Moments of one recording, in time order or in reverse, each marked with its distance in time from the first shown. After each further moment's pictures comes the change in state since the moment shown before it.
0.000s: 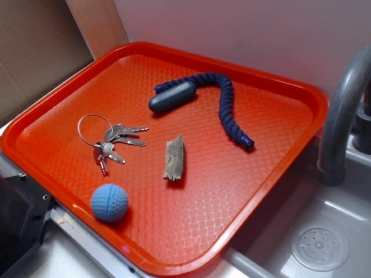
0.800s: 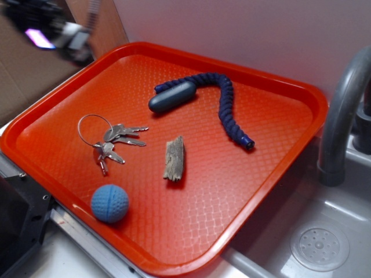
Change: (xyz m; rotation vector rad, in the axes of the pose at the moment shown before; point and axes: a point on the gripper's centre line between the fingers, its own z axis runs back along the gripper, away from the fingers) arm 0.085 0.003 -0.119 -0.005 -0.137 0.007
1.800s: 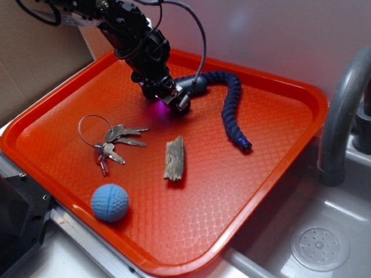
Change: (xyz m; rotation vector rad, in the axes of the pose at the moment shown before) arm 0.029 -0.008 -0.134 -0.032 -0.001 -0.172
